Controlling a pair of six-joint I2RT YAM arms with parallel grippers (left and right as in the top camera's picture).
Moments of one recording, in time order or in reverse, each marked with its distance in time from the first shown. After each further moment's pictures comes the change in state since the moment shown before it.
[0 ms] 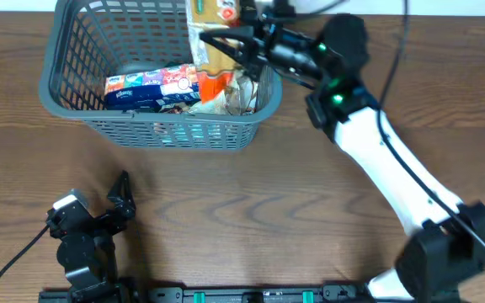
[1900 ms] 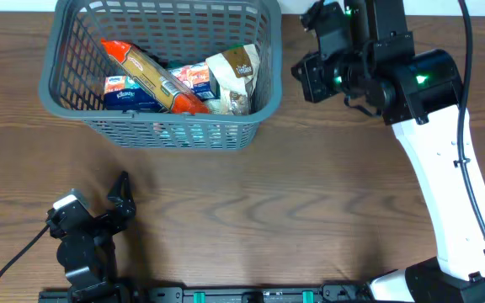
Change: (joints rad) left arm 0.000 0.000 0.000 0.000 0.000 0.000; right arm -0.077 -0.080 0.508 -1.679 0.608 -0.244
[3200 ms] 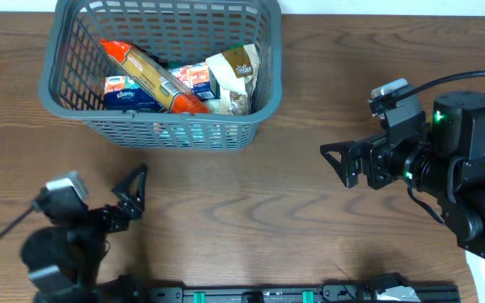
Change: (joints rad) left arm 0.000 0.323 0.494 -0.233 0.317 0.011; right arm -0.143 -0.542 -0.419 -0.046 -0.052 -0.073
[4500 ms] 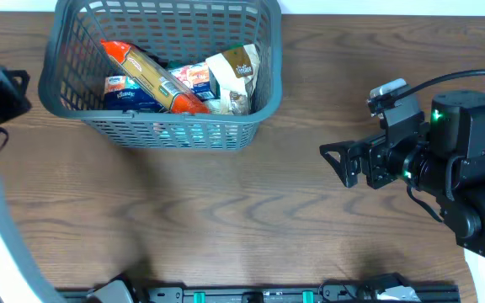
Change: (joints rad) left arm 0.221 1.085 1.048 -0.357 -0.067 0.202; right arm 0.000 0.004 -0.005 0.000 0.000 0.000
